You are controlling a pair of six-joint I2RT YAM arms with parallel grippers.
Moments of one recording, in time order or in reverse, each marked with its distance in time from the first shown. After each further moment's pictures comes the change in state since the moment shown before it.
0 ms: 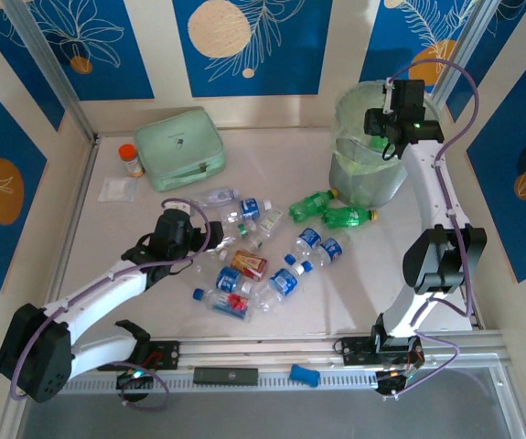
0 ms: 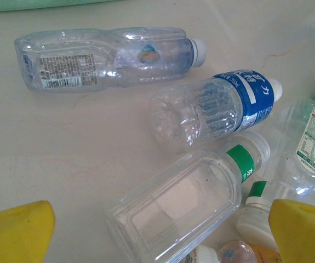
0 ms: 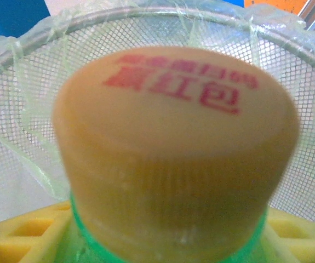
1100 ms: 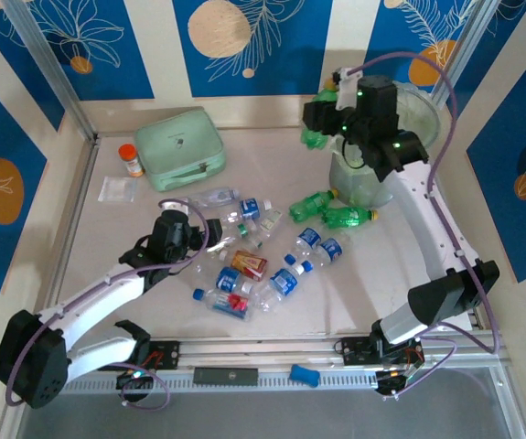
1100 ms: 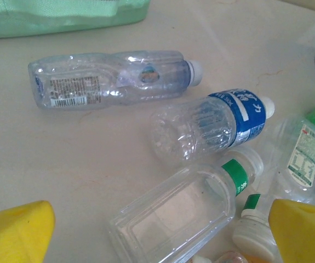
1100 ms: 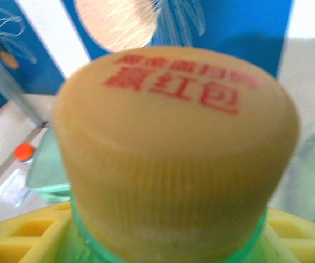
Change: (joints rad) left arm -0.012 -0.031 -0.006 0.019 -0.044 0.000; right arm 0.299 -0.203 0.008 0.080 -0.223 0.149
